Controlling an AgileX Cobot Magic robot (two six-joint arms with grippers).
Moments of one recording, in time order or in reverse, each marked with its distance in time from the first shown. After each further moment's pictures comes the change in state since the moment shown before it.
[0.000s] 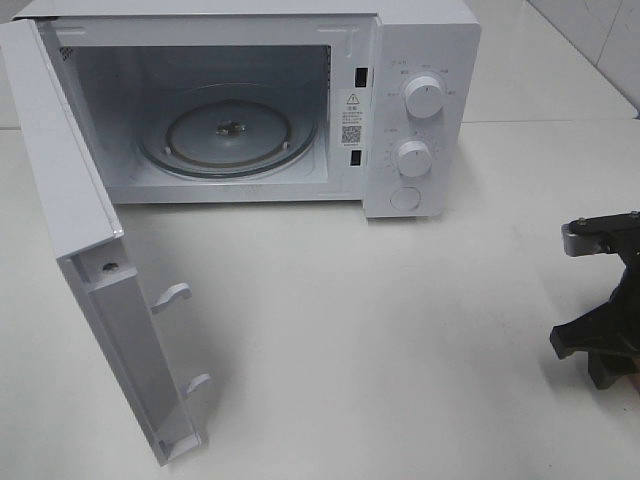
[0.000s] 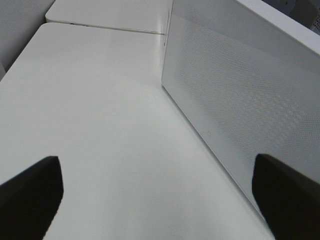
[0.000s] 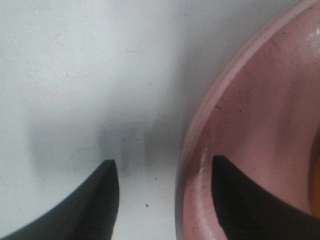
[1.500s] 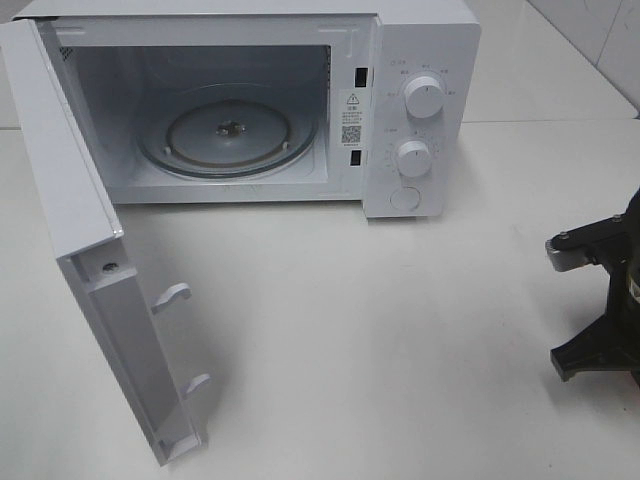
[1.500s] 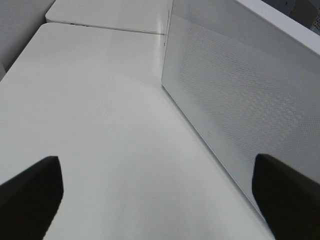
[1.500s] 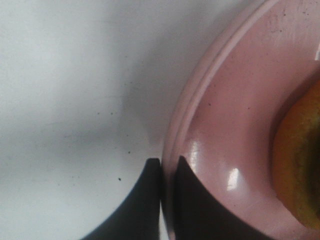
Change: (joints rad) left arm 0.000 0.000 0.000 0.000 0.000 0.000; right arm 0.188 -0.004 0.002 -0.285 0.172 0.339
